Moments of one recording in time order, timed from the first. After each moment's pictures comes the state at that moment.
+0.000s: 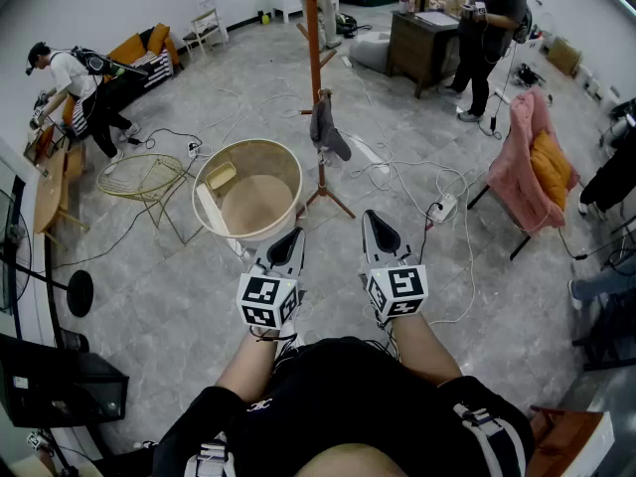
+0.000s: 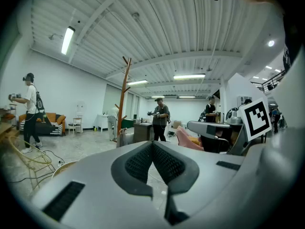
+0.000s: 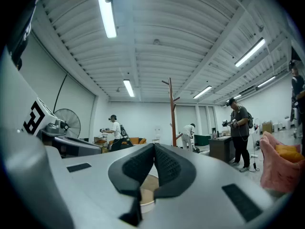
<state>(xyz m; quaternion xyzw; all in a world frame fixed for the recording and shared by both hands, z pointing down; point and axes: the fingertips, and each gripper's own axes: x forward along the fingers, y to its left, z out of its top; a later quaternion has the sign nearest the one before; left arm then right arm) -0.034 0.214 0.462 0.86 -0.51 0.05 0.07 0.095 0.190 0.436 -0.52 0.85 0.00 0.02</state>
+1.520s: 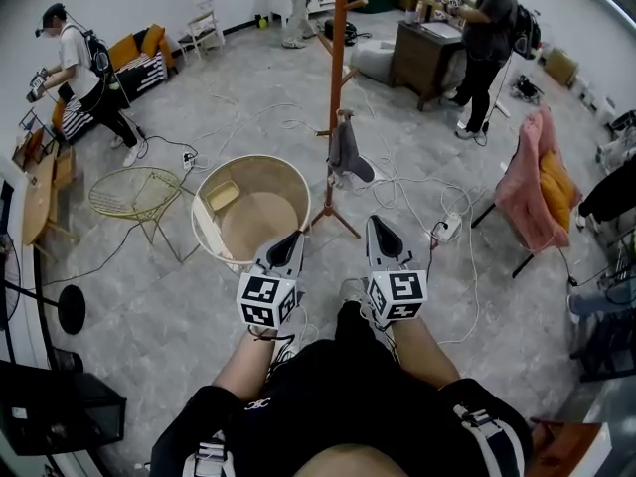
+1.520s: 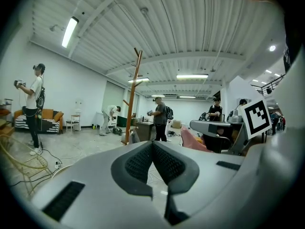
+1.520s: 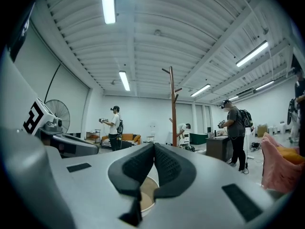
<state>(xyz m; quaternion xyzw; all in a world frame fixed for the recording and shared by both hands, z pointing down) -0.156 0.051 0.493 0.86 -0.49 0.05 0.08 -0.015 0.032 0.462 -0.55 0.83 0.00 -0.01</state>
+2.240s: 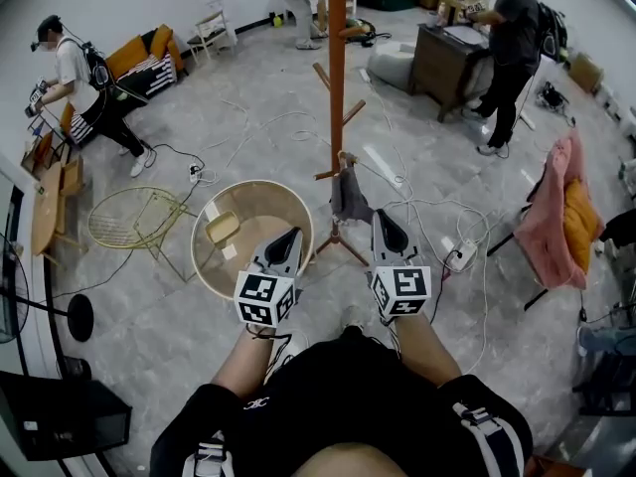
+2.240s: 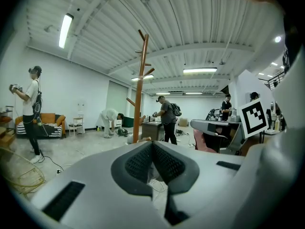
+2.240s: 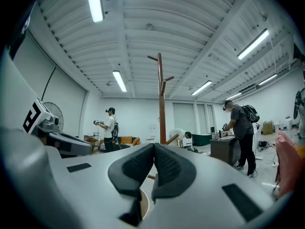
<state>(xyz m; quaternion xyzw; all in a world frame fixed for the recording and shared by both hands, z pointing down) -0.113 -0.226 0.468 0.85 -0.52 0.07 0.07 0.040 -0.259 0.442 -0.54 0.84 0.00 0.01</state>
